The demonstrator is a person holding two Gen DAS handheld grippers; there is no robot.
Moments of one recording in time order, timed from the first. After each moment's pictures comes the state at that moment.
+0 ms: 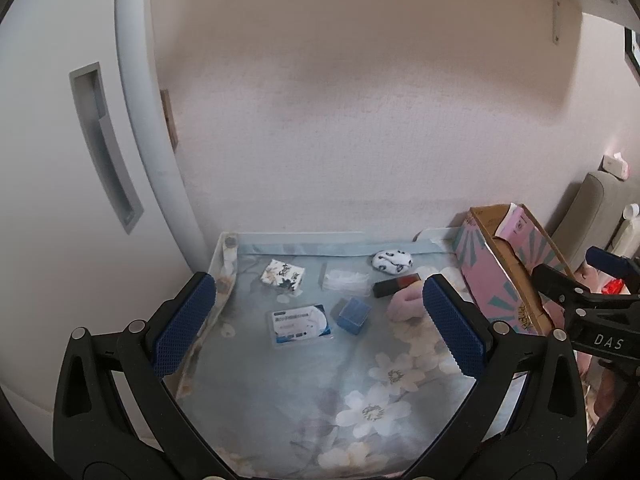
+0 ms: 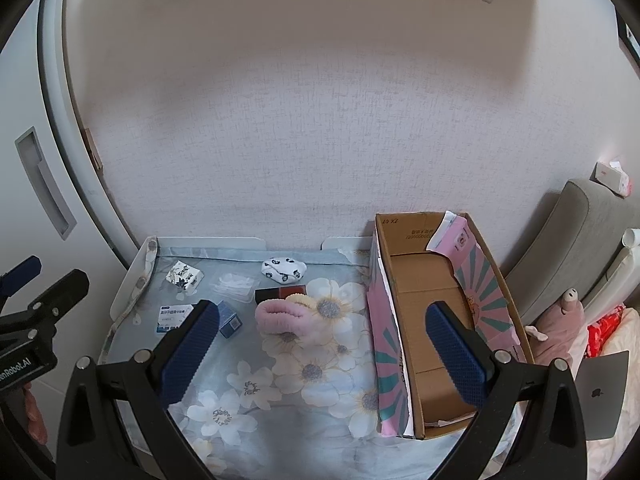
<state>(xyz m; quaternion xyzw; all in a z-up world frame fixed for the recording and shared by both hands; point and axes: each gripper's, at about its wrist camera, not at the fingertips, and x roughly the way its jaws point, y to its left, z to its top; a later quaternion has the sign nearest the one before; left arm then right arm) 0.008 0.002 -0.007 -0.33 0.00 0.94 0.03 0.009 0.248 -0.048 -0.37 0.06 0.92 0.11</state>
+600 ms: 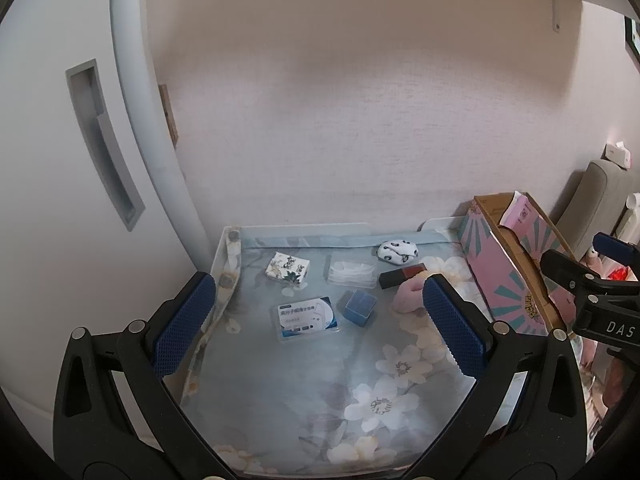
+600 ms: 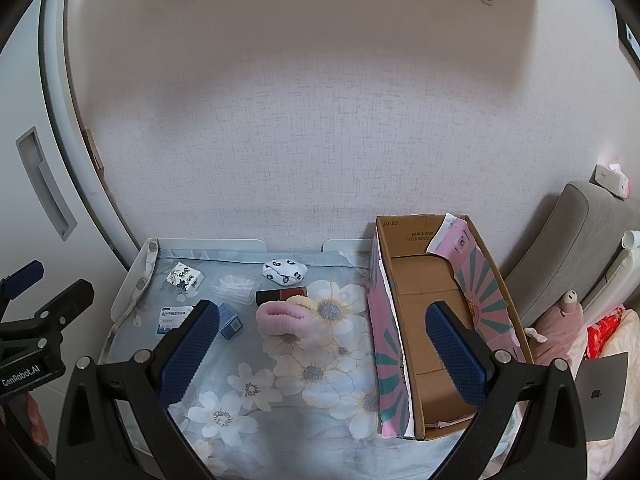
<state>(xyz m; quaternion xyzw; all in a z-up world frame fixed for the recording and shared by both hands) 0.008 0.000 -0.010 -0.35 0.02 0.94 0.04 0.010 0.251 -0.047 -0.37 0.06 0.92 0.11</state>
